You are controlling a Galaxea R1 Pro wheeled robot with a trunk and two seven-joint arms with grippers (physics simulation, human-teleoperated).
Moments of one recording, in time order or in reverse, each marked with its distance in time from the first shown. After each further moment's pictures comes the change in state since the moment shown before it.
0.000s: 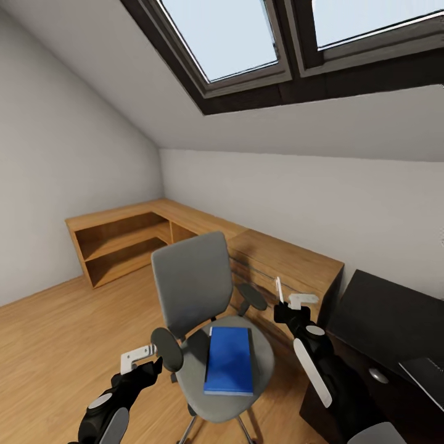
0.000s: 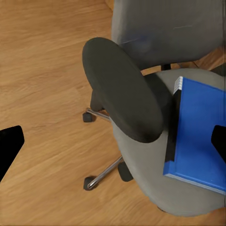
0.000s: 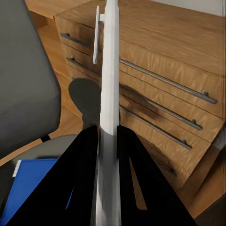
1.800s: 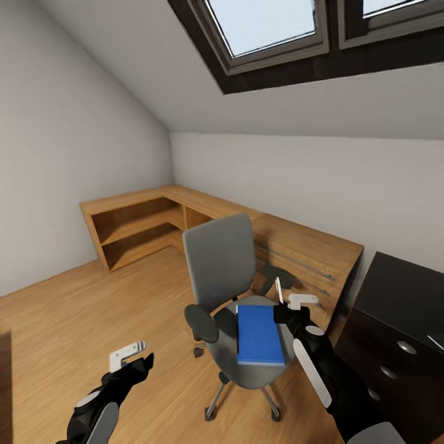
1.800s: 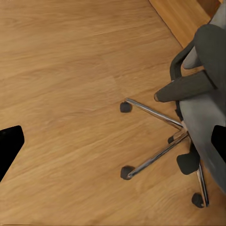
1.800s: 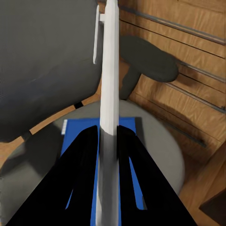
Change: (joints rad) left arm 0.000 -0.001 0.085 -0.008 0.024 0.002 -0.020; right arm 0.000 0.001 0.003 0.003 0.000 -0.002 0.000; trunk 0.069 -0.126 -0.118
